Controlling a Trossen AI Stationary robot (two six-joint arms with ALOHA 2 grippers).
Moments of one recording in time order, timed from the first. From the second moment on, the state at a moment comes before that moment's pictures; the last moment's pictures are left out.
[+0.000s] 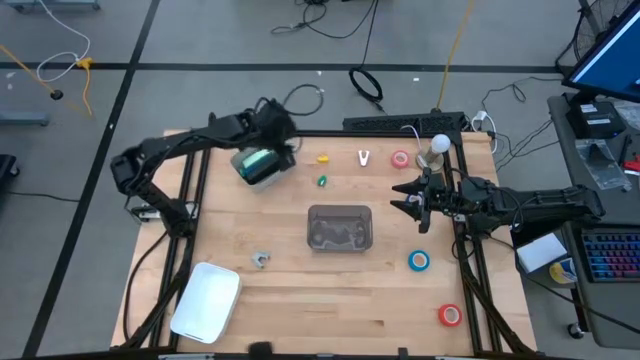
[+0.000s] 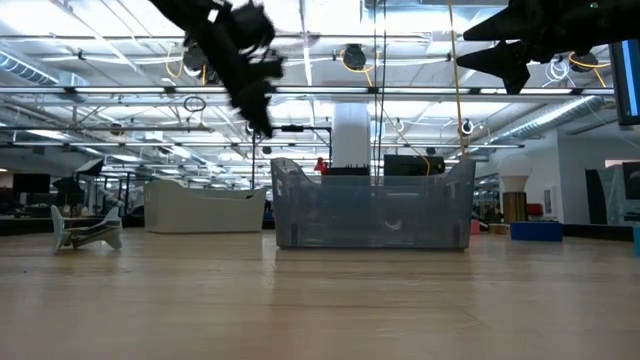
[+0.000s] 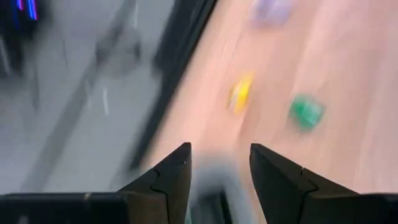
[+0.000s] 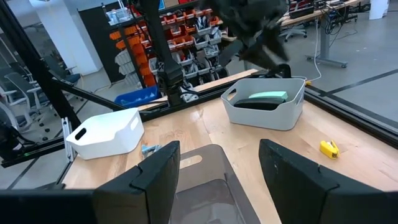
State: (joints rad) left arm 0.53 1.56 1.27 -0.53 -0.09 0.31; right arm 0.01 0.51 0.39 0.03 0.18 0.29
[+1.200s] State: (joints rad) left arm 0.56 2.17 1.74 -0.65 0.09 0.60; right arm 0.01 0.51 0.39 0.03 0.18 0.36
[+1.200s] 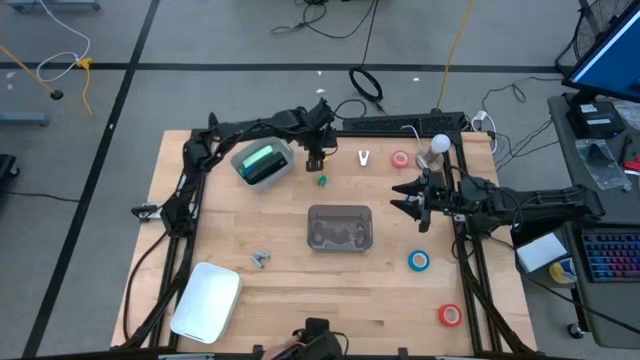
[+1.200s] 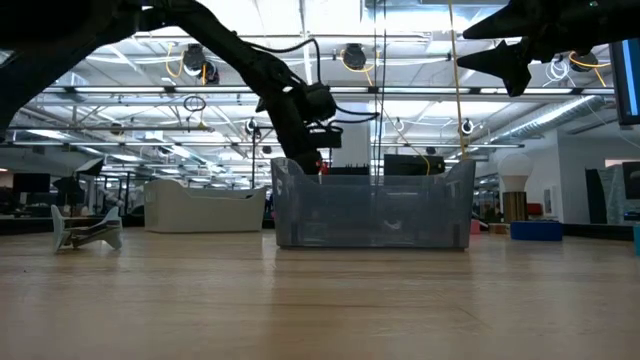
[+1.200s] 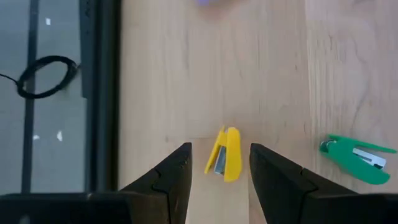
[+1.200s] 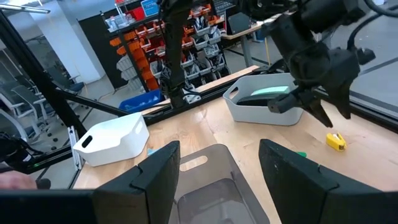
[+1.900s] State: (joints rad) left arm 0.55 2.24 1.74 -0.63 0.08 0.69; right arm 0.01 0.51 0.39 0.03 0.19 0.39
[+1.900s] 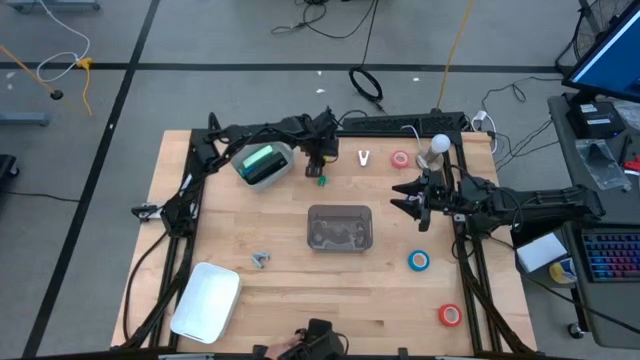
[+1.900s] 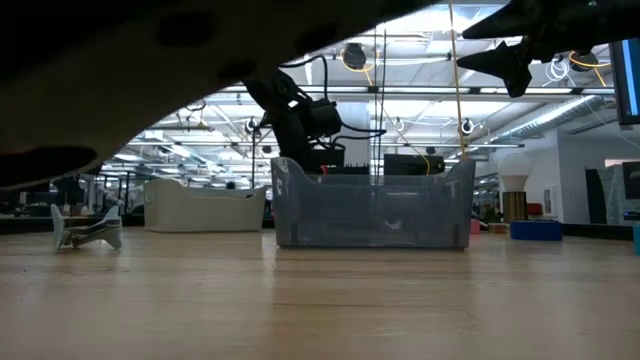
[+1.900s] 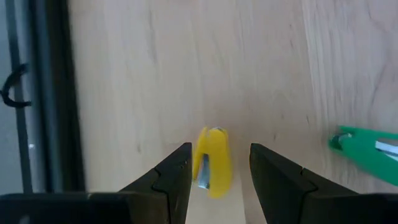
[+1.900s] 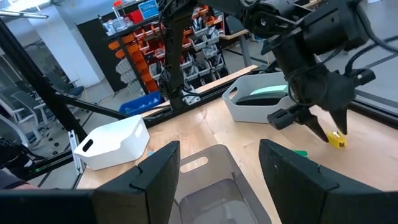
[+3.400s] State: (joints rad) left arm 0.52 2.25 1.74 -0.71 0.01 0.54; right arm 0.01 0.51 0.39 0.04 0.21 0.46
